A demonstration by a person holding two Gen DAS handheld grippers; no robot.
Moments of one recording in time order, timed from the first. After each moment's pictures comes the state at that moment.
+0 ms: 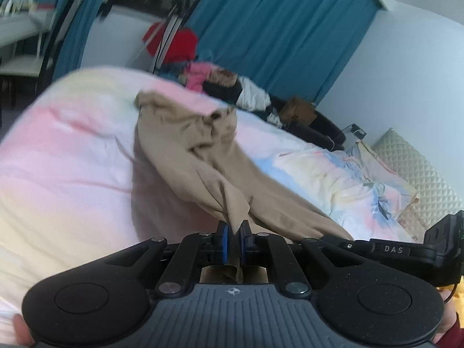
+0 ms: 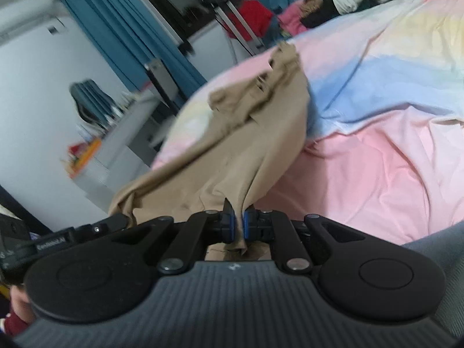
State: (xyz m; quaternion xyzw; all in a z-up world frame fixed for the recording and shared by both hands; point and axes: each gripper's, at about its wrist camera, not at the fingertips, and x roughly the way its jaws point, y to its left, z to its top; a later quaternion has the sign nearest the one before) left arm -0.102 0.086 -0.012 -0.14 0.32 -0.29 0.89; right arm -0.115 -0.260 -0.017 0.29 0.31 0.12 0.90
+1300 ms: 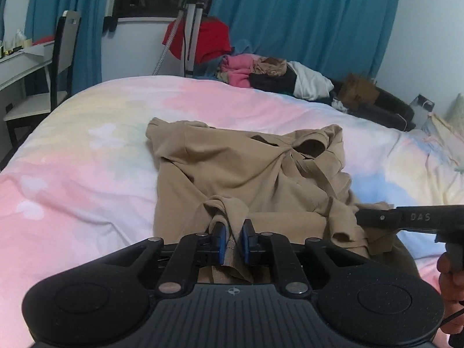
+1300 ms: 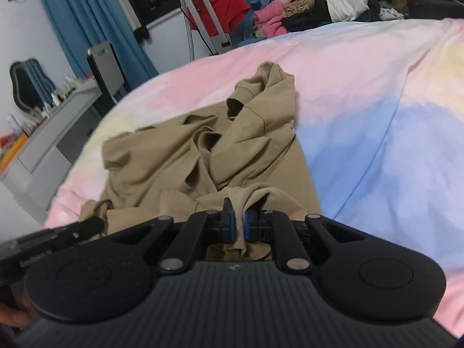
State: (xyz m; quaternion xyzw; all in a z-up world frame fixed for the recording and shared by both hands) left arm 0.180 0.017 -0.122 -0.02 0.34 -0.20 0.92; right arm 0.159 -0.267 -0.096 0.19 0.34 0.03 0.92
